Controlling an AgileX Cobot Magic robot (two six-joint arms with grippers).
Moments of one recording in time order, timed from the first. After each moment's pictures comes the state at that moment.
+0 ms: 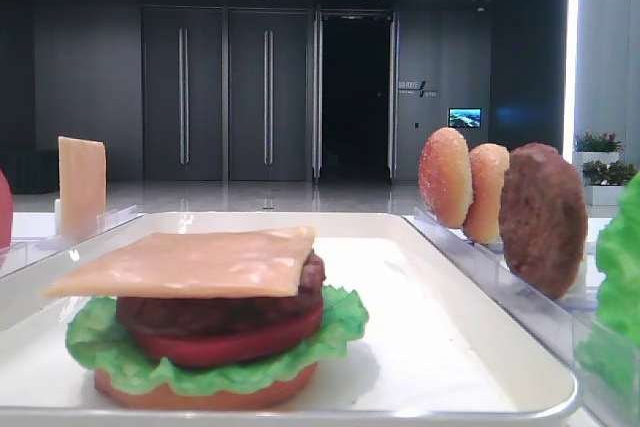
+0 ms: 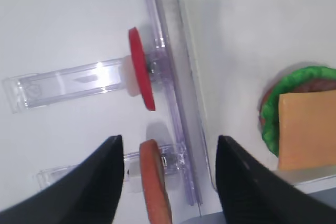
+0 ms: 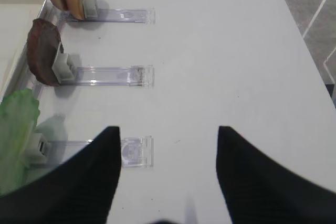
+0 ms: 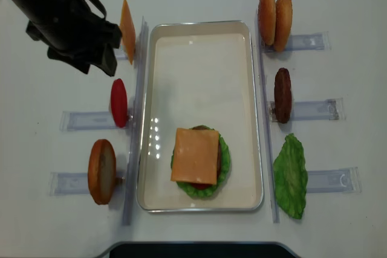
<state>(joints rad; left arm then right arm) -0.31 1.48 -1.29 -0.01 1.22 -0.16 -0.07 -0.01 -0.50 0.10 1.14 -0.15</state>
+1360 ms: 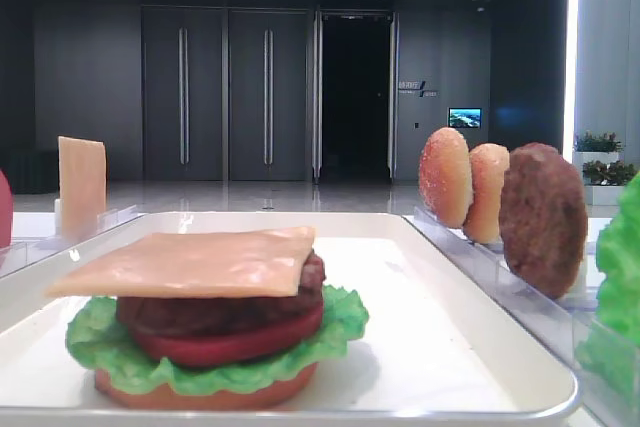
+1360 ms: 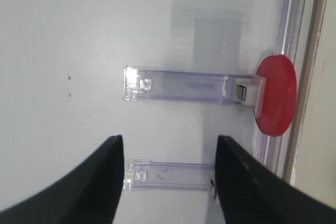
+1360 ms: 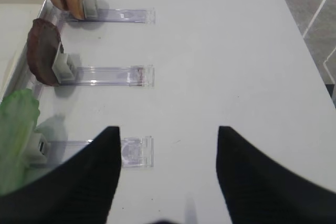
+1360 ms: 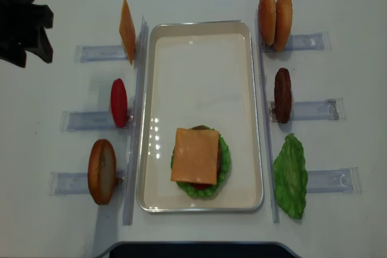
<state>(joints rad) 0.04 1.48 -1.29 0.01 1.22 -0.06 -0.07 -0.01 -0.50 0.10 1.14 -0.15</state>
